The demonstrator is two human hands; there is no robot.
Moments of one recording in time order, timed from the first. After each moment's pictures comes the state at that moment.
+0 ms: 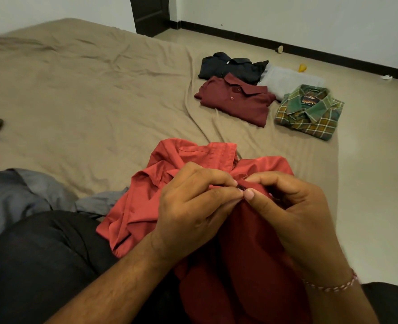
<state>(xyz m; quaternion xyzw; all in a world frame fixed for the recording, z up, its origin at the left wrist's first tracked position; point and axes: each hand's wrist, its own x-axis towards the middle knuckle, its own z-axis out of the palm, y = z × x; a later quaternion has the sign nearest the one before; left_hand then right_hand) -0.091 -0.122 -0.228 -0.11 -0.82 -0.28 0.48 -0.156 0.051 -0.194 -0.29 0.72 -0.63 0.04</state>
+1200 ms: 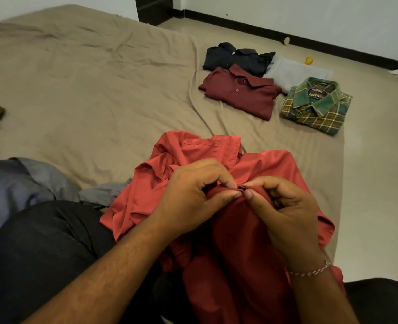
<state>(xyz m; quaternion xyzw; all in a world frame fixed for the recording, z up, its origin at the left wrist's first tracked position) -0.102 -0.143 -0.239 -0.11 -0.85 -0.44 0.28 -0.157 0.043 -0.239 -0.26 0.70 -0.67 0.01</state>
